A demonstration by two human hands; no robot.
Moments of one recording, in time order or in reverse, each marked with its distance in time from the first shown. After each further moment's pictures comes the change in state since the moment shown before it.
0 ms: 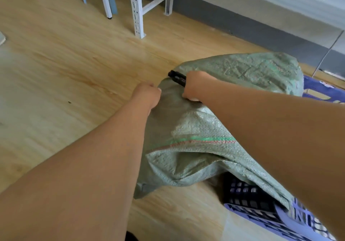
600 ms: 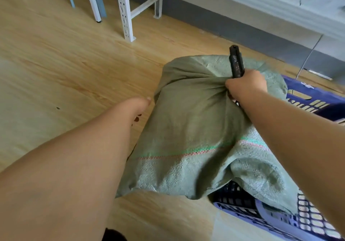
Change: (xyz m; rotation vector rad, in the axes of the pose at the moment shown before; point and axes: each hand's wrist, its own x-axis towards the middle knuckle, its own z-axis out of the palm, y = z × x) left_hand -0.004 0.002 0.013 0.220 -0.239 -0.287; right_hand -0.038 0.123 -0.016 0.717 0.444 0.424
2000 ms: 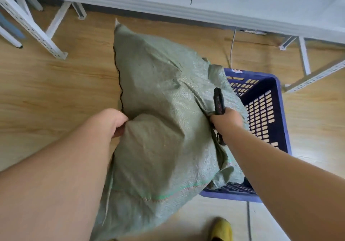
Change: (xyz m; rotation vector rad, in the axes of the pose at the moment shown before) left_hand -0.103 0.161 0.074 0.176 -0.133 -0.125; right_hand 0.017 0.136 -0.155 0.169 -0.121 0.571
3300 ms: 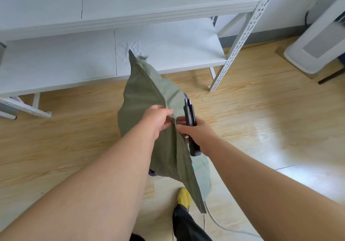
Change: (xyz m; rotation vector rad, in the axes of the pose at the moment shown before) left_hand -0.463 0.193 0.164 -0.277 -0.274 0.375; right_hand -0.214 -0.007 -0.380 0.696 -0.306 0.029
